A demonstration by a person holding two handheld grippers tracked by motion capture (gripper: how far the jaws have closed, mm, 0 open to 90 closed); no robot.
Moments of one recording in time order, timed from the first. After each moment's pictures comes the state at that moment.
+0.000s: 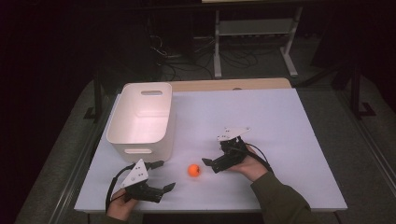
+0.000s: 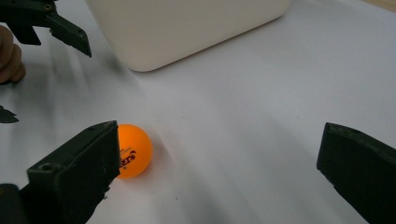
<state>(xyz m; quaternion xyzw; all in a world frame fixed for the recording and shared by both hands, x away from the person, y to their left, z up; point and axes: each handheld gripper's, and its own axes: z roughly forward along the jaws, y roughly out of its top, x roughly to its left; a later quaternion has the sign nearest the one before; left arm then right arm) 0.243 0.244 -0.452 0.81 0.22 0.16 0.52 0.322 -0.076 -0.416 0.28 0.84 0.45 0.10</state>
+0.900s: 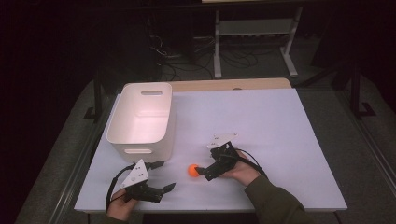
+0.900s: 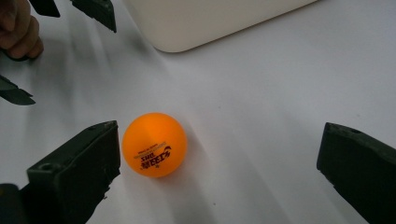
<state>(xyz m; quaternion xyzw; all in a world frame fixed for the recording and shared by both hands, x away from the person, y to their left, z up) 0.243 0.243 -0.452 0.81 0.21 0.16 0.52 0.314 -0.051 -0.431 0.25 0.86 0.43 0.07</state>
